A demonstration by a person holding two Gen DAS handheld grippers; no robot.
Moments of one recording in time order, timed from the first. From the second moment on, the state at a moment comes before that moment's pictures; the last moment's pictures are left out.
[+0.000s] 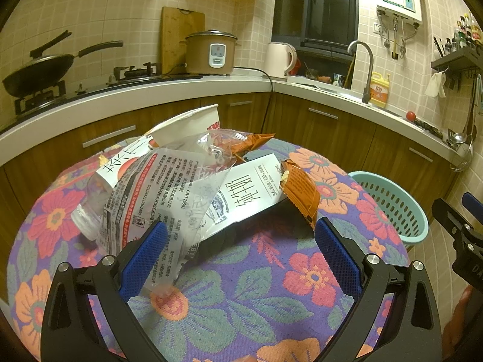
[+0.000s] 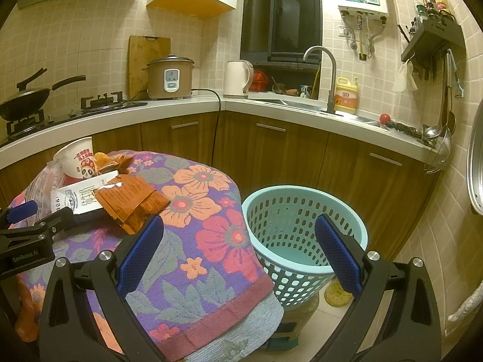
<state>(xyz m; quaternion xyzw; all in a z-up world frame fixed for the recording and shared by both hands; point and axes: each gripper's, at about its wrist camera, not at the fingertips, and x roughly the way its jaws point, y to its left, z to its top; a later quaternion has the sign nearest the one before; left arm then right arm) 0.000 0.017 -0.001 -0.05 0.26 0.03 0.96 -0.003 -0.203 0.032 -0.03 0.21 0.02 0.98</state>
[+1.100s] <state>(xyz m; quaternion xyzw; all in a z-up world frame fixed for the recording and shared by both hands) 0.001 0.017 -0.005 -0.06 0.27 0.00 0.96 0.004 -0.198 0.027 -0.02 0.21 0.05 0.98</state>
